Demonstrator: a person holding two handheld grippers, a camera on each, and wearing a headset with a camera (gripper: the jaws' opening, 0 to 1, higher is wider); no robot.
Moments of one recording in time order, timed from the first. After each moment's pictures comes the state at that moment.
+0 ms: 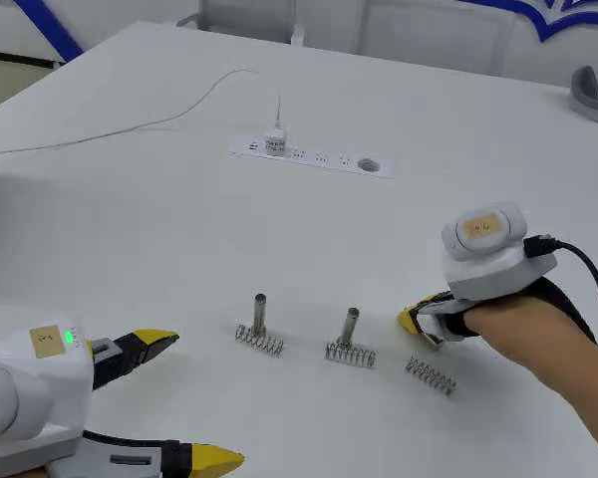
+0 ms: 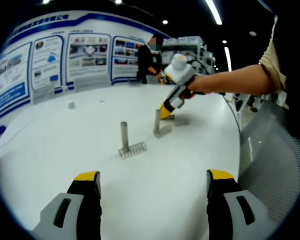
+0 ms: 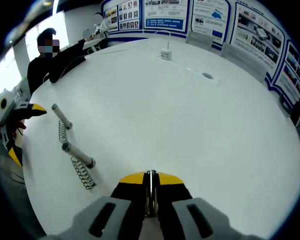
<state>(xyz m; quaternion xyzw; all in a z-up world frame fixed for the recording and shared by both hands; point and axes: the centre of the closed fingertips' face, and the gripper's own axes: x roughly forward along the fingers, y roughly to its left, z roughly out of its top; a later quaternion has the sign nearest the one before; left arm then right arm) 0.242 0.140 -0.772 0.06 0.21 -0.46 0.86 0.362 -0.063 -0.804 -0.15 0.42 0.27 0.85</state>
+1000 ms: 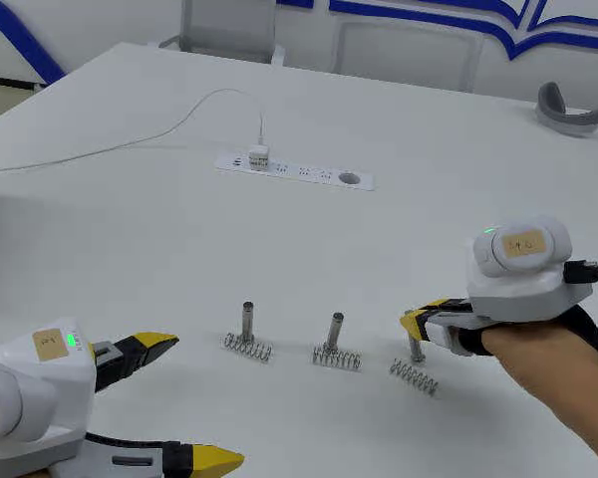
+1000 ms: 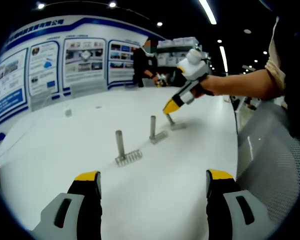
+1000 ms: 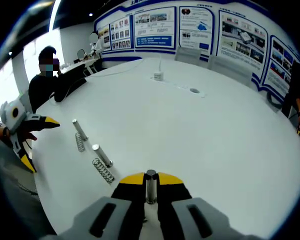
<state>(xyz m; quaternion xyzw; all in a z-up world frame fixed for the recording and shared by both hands) 0.241 0.133 -0.762 0.07 0.19 -0.47 0.86 0.330 -0.071 -0.759 -0.10 0.36 0.25 0.89</state>
